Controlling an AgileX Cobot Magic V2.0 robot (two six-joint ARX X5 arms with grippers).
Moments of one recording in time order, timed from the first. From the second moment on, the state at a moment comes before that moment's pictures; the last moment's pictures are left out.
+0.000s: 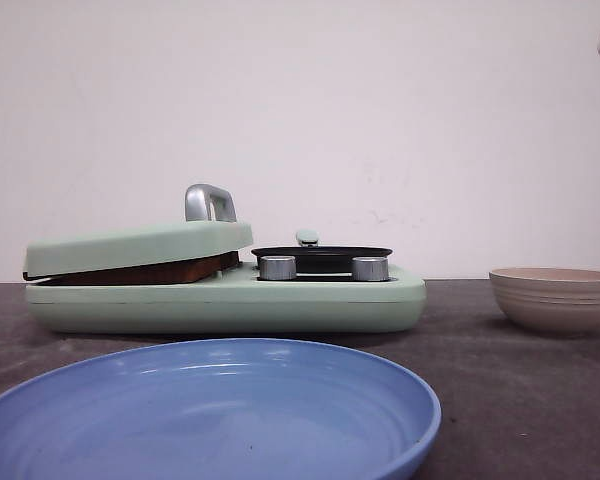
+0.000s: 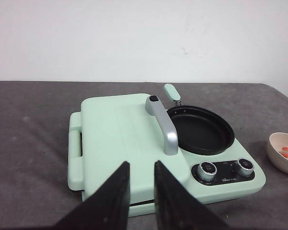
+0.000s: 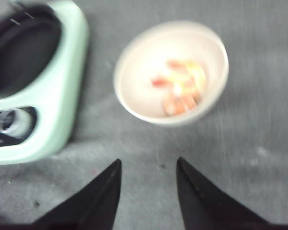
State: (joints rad) left arm -0.38 0.46 0.70 -0.42 -0.05 -0.16; right arm -0.01 0.97 0.62 -0.35 -0.28 0.35
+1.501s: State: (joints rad) left arm -0.38 0.46 0.70 -0.42 -0.05 -0.15; right arm -0.13 1.67 1.16 -0.60 -0.29 0.15
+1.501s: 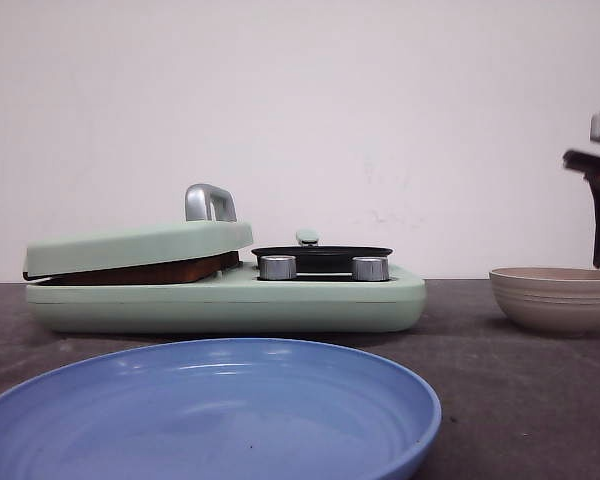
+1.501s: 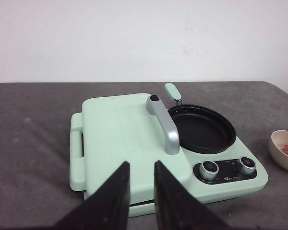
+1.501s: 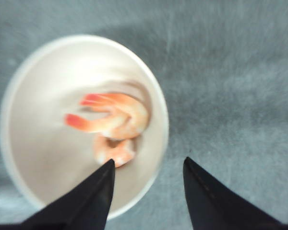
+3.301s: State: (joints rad) left arm -0.38 0.46 0.70 -0.42 -0.05 -0.14; right arm -0.13 1.85 1.17 -0.37 -0.30 0.14
